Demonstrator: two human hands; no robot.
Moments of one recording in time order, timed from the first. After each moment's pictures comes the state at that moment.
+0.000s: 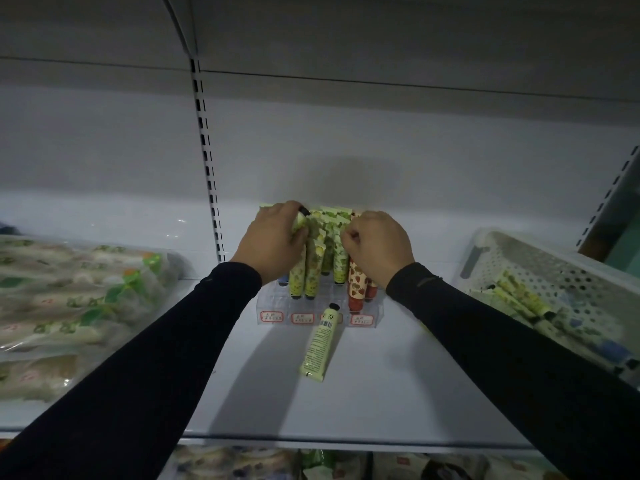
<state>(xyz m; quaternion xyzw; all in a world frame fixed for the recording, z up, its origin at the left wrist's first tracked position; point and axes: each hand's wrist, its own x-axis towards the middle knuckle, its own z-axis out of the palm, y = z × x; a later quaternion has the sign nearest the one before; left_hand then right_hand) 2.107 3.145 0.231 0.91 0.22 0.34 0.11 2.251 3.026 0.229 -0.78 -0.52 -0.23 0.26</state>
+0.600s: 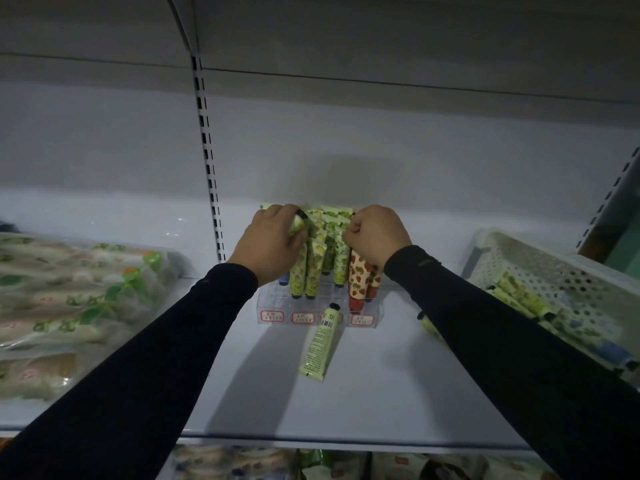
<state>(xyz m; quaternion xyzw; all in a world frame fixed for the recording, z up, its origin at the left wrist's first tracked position) 2.102 3.146 0.229 0.91 0.24 0.32 0.12 2.264 3.042 0.245 -0.83 -0.49 -0.11 0.26</state>
